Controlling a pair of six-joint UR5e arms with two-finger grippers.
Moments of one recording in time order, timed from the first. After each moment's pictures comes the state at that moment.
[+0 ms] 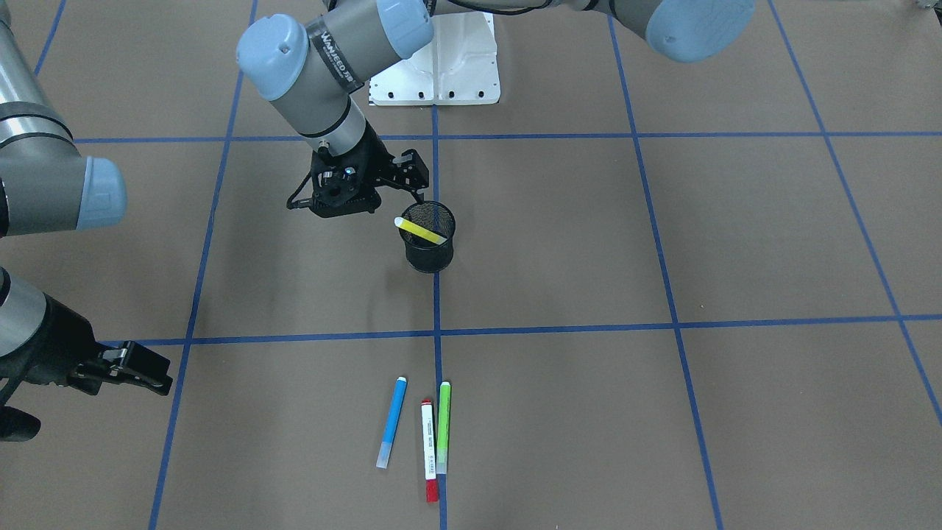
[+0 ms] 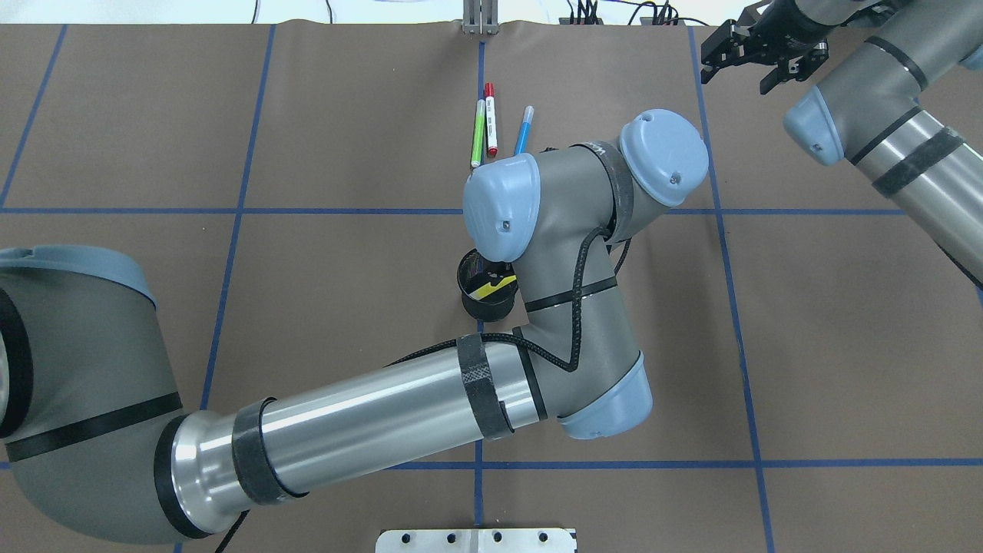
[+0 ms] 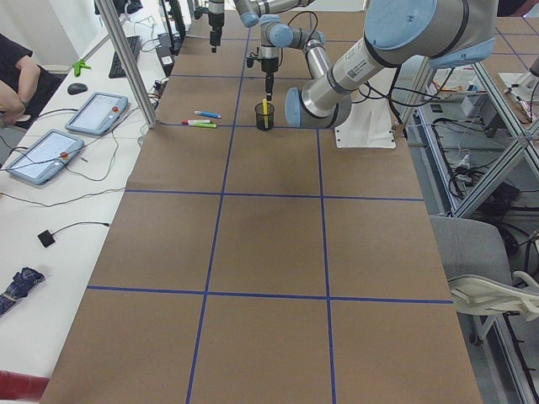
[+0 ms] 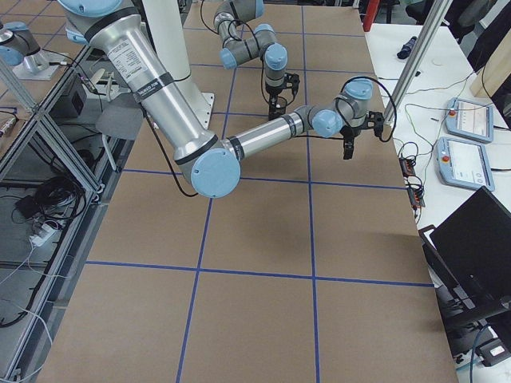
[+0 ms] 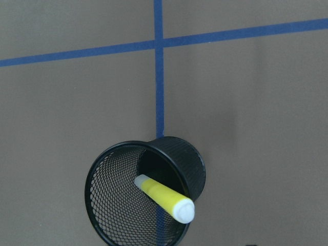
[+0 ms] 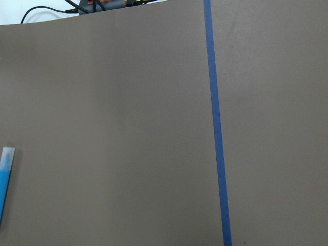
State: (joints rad) left arm -0.44 -2.85 -1.15 -1.16 -1.74 -1.15; right arm 1.12 -0.96 1.35 -1.29 2.26 0.85
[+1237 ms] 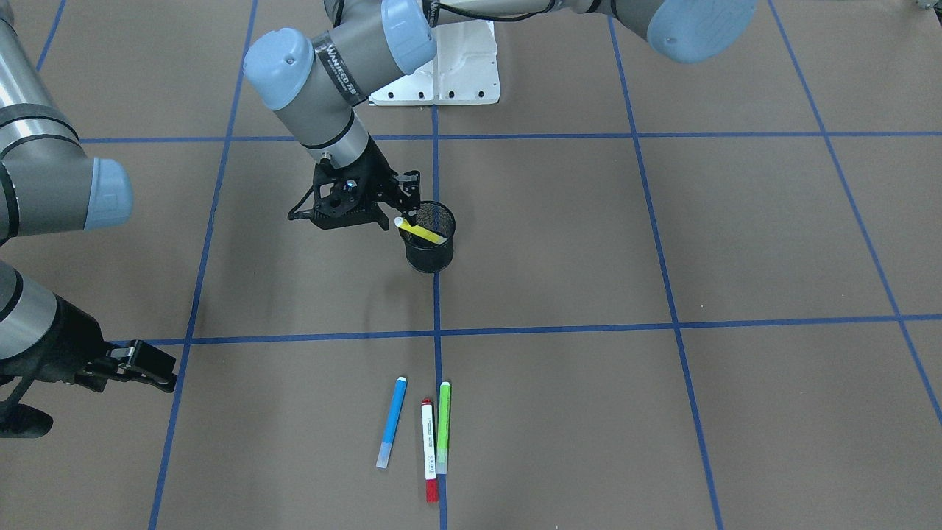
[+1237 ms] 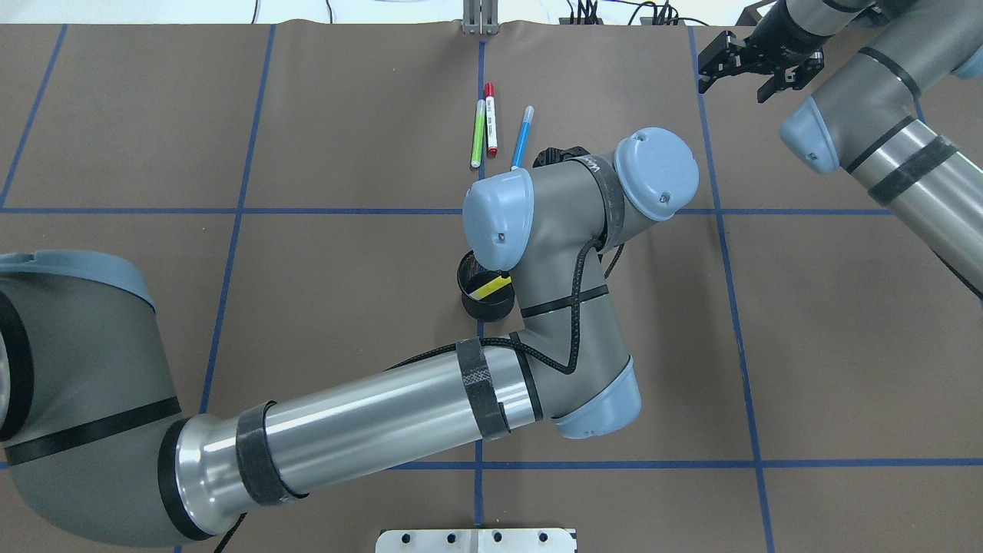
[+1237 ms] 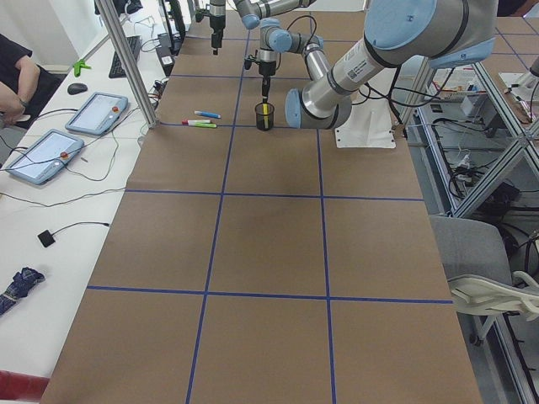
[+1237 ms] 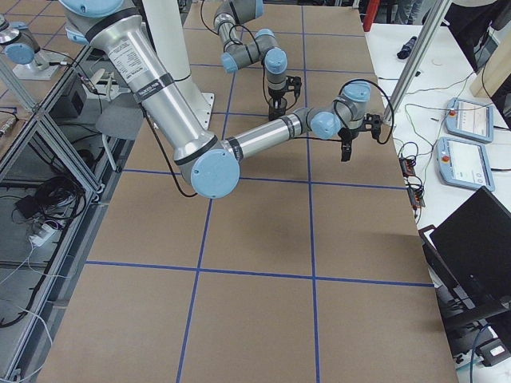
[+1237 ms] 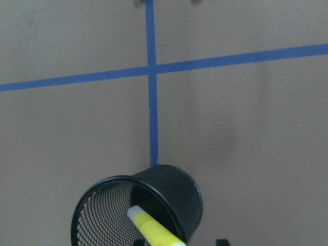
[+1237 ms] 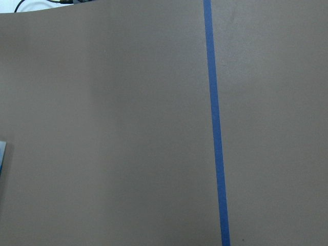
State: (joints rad) left arm -0.44 -2.84 -1.13 -1.21 -1.69 -1.16; right arm 1.10 -0.97 1.35 -1.29 2.25 0.85
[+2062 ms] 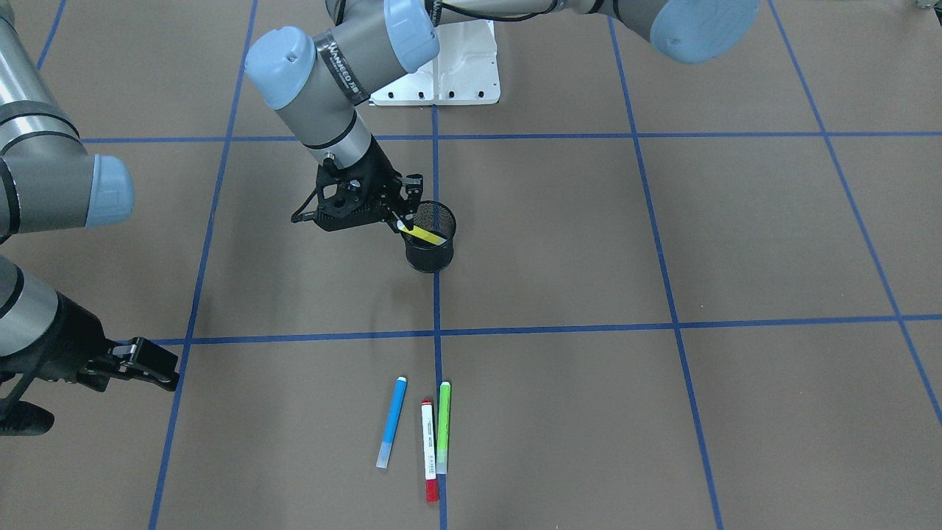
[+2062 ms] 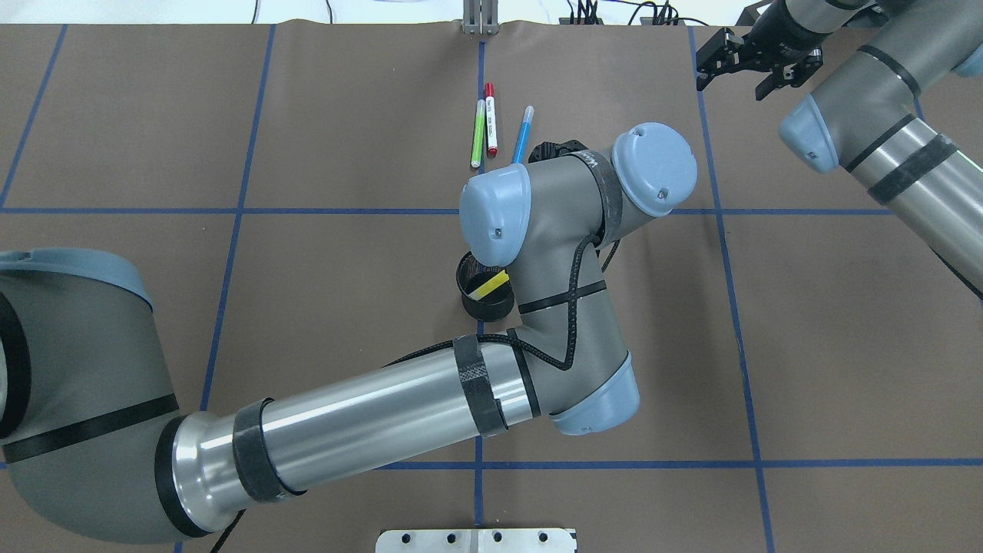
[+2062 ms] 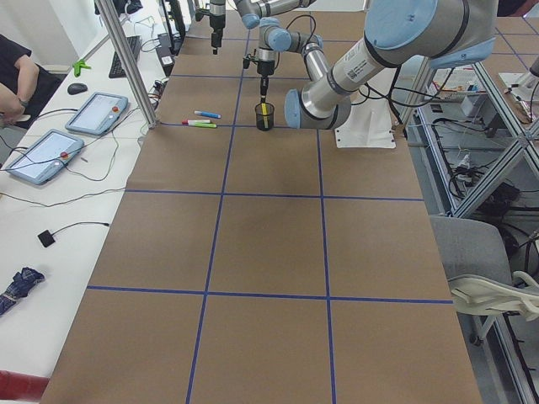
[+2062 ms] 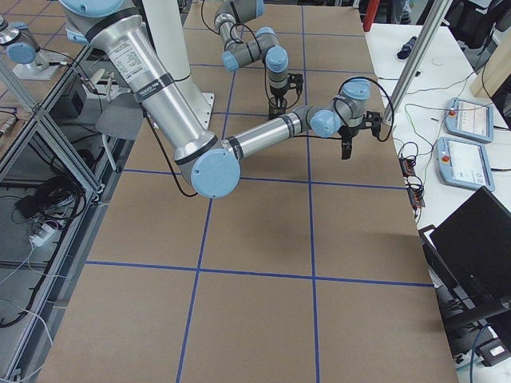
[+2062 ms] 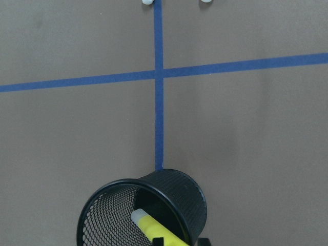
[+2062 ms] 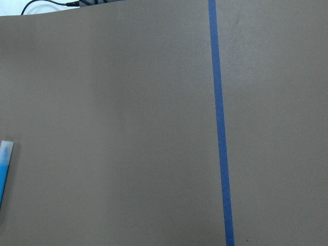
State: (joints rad) left arm -0.45 -2.84 -1.15 -1.20 -1.67 -1.19; right arm 1.10 -0.96 1.36 -1.29 2.25 0.85
